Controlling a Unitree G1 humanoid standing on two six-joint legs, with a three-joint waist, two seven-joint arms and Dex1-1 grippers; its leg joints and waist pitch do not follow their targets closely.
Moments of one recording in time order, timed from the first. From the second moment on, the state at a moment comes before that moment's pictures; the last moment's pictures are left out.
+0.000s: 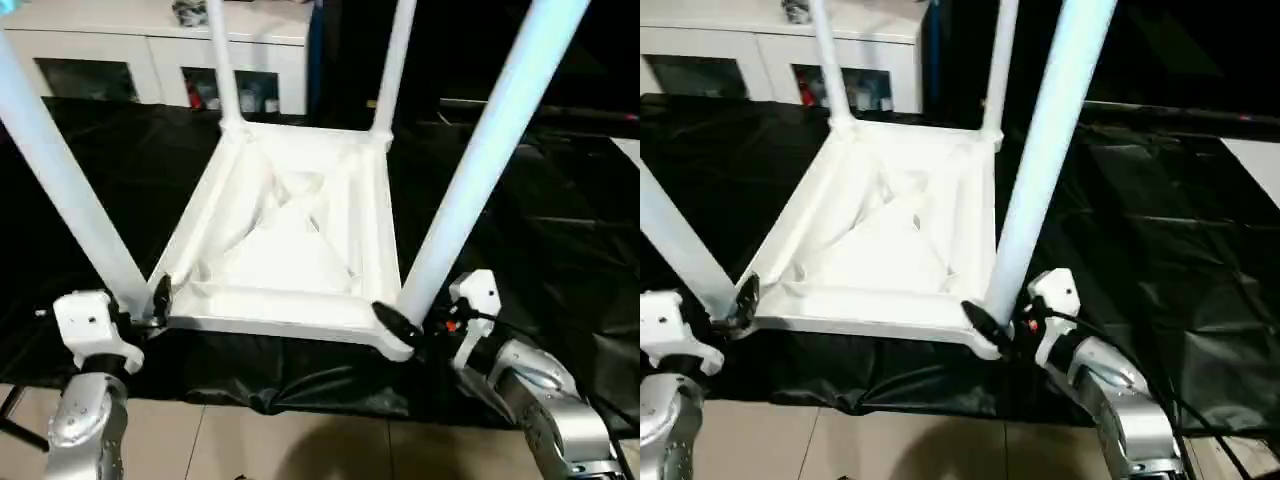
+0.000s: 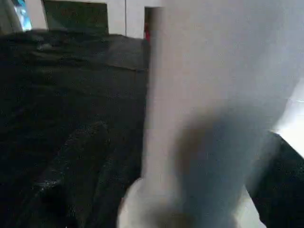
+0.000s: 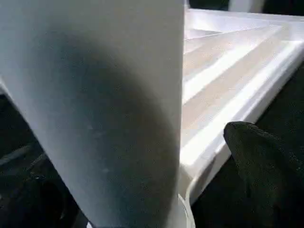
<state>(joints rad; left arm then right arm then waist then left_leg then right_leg) 0.01 0.18 0.31 0.15 -0.22 -0.06 -0.21 -0.07 -0.30 0.01 0.10 0.30 0.14 0.67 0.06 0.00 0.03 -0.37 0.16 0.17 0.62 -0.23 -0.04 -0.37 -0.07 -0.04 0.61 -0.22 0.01</state>
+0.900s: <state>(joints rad) 0.11 0.07 0.24 -0.02 -0.24 0.06 -0.15 0.08 -0.51 -0.06 -0.02 0.39 0.22 0.84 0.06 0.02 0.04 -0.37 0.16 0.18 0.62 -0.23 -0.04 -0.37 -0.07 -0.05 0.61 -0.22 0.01</state>
